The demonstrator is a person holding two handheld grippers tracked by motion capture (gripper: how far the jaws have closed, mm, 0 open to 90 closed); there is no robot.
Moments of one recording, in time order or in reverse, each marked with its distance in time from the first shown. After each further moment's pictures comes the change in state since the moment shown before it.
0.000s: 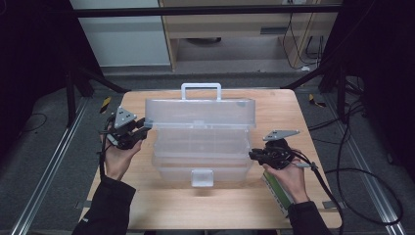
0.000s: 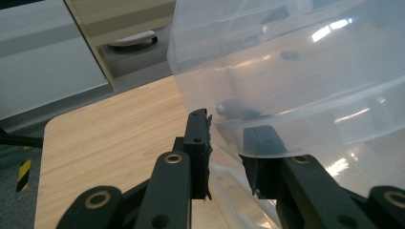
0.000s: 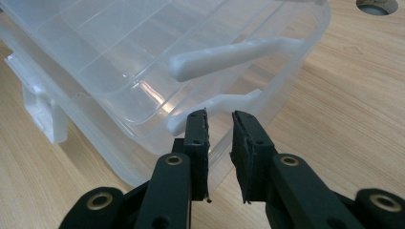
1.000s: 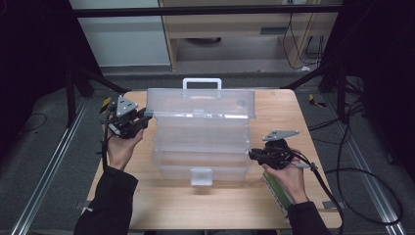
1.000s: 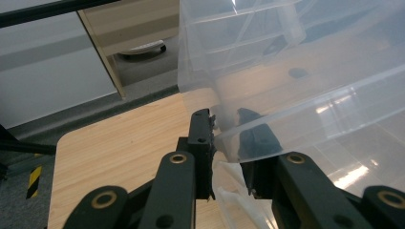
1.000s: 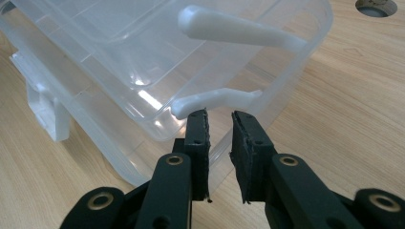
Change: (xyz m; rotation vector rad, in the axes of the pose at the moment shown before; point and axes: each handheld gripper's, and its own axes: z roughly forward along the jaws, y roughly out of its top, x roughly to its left) left arm 0.004 0.025 0.009 -0.026 0.035 0.000; right arm 0.001 0.000 0.001 -0.010 -0.002 -0.001
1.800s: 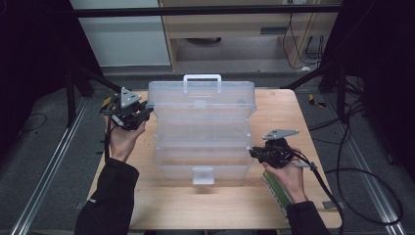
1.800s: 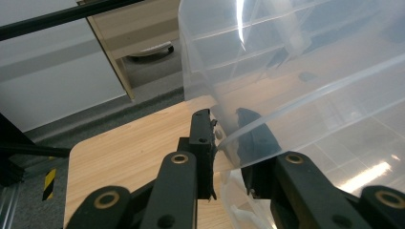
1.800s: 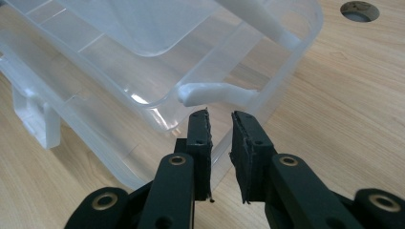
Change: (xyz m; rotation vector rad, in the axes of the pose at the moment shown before) left arm 0.002 0.018 0.010 0.014 0.033 0.029; right arm -0.003 0.001 0.002 -0.011 -0.041 -0.008
